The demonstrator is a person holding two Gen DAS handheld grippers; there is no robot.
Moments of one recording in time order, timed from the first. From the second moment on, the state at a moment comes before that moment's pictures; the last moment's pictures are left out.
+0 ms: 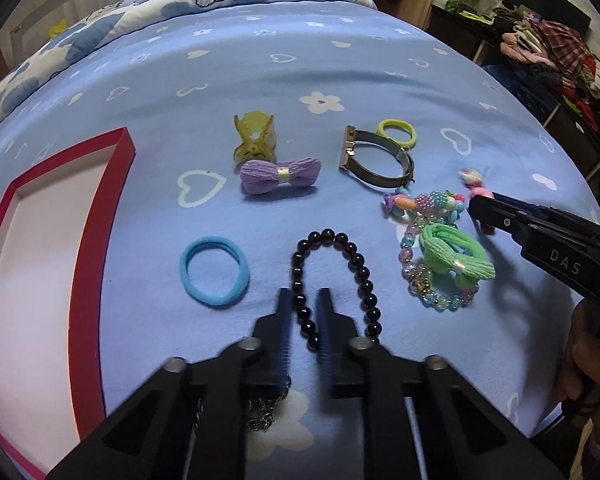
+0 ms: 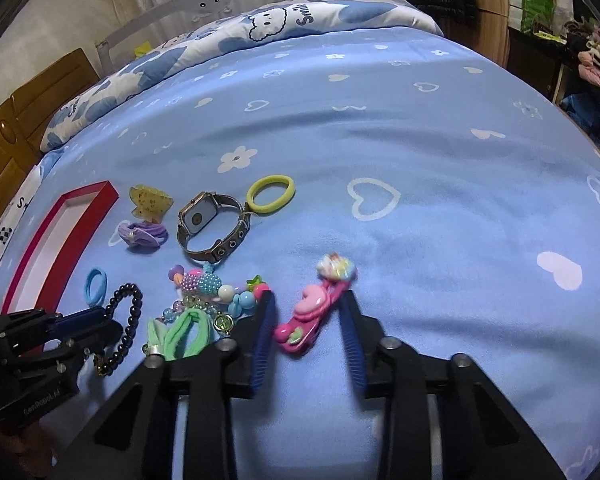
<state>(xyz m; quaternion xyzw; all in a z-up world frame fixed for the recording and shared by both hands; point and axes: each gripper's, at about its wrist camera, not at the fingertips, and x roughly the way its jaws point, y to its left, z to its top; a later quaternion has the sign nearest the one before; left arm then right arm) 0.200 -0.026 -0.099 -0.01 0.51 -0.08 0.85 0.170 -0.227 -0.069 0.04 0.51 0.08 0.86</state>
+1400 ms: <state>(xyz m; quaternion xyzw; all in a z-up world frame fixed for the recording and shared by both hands) 0.099 0.123 0.002 -0.13 0.38 0.01 0.91 0.167 -0.072 0.002 0.03 0.44 0.26 0.86</state>
